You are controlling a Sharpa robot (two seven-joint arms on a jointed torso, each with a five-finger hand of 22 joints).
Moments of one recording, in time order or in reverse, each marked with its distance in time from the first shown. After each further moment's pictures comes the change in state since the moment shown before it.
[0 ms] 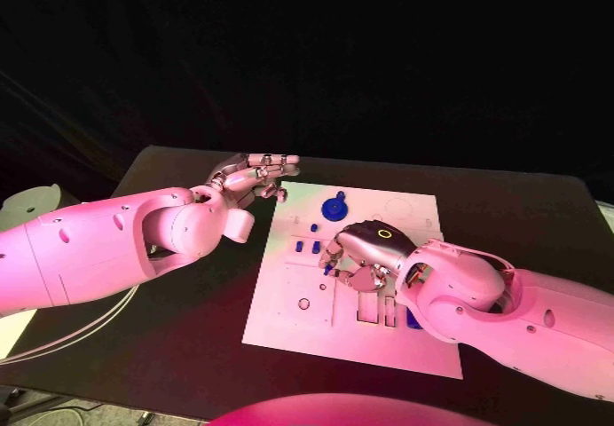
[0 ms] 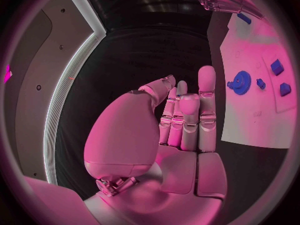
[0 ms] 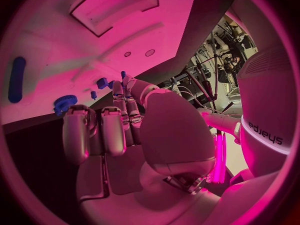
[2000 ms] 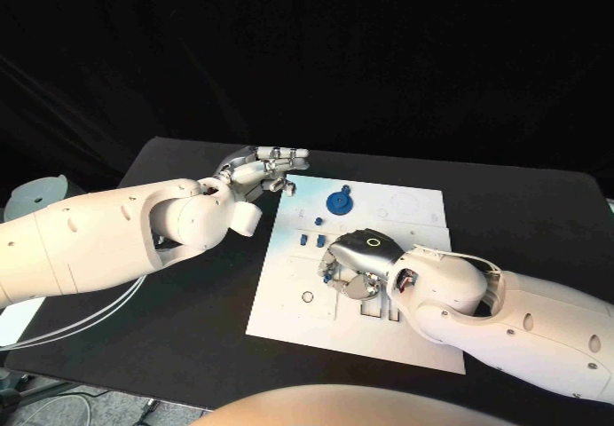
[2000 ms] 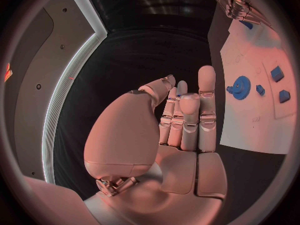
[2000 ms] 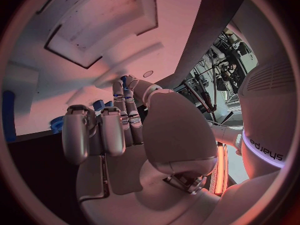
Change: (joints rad) left arm 0.000 0.000 0.000 0.009 0.000 0.012 -0.006; left_hand 0.000 0.000 -0.005 0.000 0.000 0.000 0.000 0.000 0.000 -0.003 0.003 0.005 0.001 -0.004 0.004 0.000 -0.006 0.000 -0.004 0.004 -0.012 -0.005; right arm -0.022 0.058 -0.021 -0.050 -0.065 0.087 -0.019; right_hand -0.053 -0.042 -0.022 0.016 -0.001 -0.067 0.026 -0.001 -0.010 -0.062 0.025 -0.001 -0.005 -0.002 0.013 0.000 -0.008 0.000 -0.006 0.013 0.000 -0.015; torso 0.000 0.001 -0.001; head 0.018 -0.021
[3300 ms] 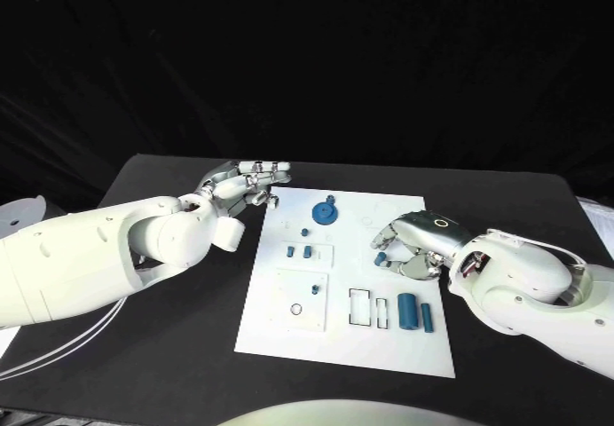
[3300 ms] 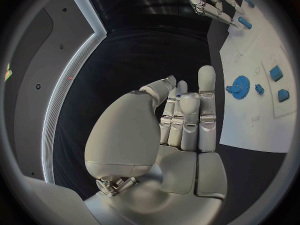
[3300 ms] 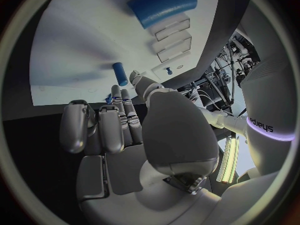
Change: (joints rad) left arm 0.000 -0.007 0.000 0.002 0.000 0.003 -0.006; left_hand 0.009 0.009 0.000 0.000 0.000 0.000 0.000 0.000 0.000 -0.004 -0.004 0.012 0.002 -0.007 0.000 -0.004 -0.006 0.000 0.000 0.000 0.000 -0.002; right arm 0.059 -0.292 0.032 0.084 0.065 -0.079 -0.023; right_hand 0.003 -0.032 -0.115 0.039 0.000 -0.080 0.006 0.000 -0.044 -0.106 0.014 0.067 0.004 0.004 0.018 -0.039 -0.070 0.016 -0.048 0.023 -0.071 -0.110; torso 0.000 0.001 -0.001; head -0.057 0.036
